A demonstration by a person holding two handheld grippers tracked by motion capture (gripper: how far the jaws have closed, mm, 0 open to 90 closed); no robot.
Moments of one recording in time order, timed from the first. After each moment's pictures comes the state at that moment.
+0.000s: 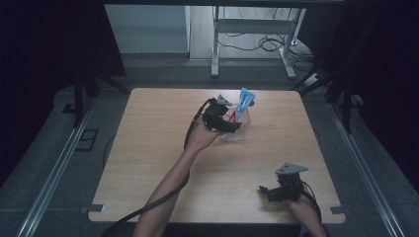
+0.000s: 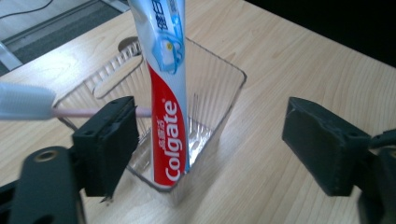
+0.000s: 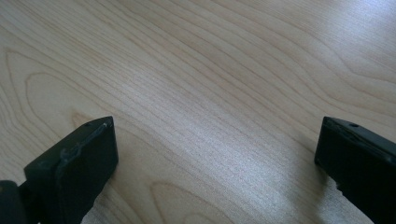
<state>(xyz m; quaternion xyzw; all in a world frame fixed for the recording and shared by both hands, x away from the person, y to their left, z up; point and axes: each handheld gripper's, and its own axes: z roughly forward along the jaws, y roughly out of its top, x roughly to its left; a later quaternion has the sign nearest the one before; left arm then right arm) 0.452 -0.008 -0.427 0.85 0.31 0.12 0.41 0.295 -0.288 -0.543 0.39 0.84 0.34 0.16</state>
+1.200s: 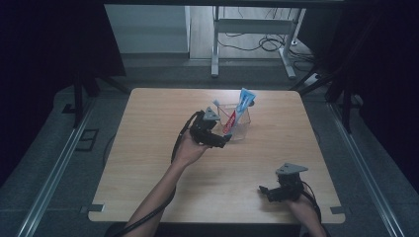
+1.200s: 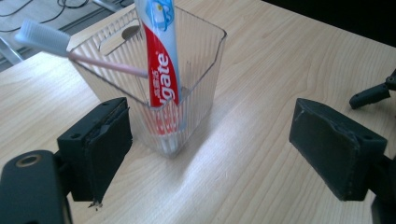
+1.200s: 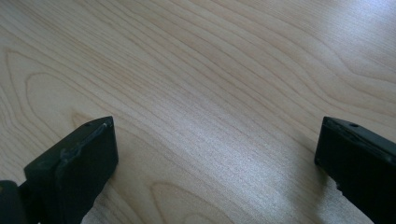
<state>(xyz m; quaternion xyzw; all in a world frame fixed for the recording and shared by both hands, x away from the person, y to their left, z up) 0.402 0.028 -0.433 0.84 0.30 0.15 0.43 0.295 -0.288 -0.543 0.39 0.84 0.34 0.16</state>
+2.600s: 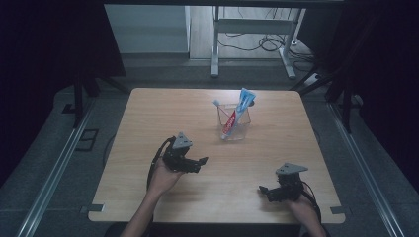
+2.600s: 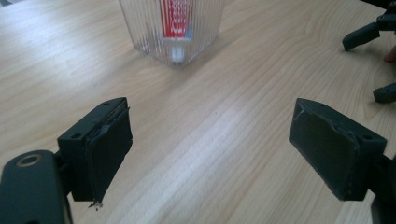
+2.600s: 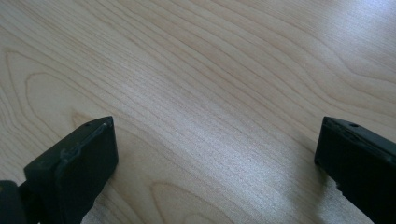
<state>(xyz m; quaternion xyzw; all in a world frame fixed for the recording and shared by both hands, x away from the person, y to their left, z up) 0.334 0.100 -0.475 0.83 0.34 0.14 0.43 0.294 -0.288 -0.543 0.39 0.84 0.34 0.16</state>
